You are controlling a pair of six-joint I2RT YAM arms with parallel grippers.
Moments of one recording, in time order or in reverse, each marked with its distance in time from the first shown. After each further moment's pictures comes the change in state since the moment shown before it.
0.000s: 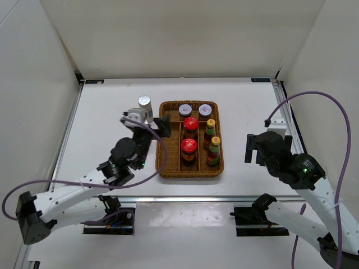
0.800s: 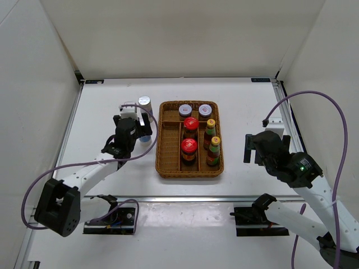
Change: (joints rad) left arm 0.569 0.223 -0.117 -0.163 0.374 -0.109; right arm 0.000 0.016 -0.013 0.006 0.000 0.000
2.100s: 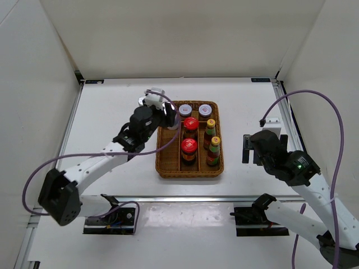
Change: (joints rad) left arm -0.212 0.058 0.296 -0.032 0.148 0.045; right arm 0.007 0.016 0.000 0.000 -0.012 -0.008
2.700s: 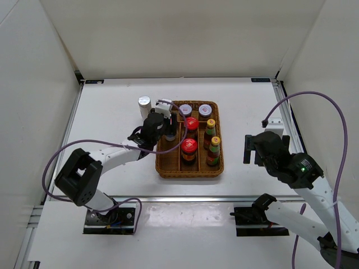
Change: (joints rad) left arm -0.011 0.267 -0.078 0.124 -0.024 0.024; right arm 0.002 -0.024 0.000 0.000 -0.002 0.000
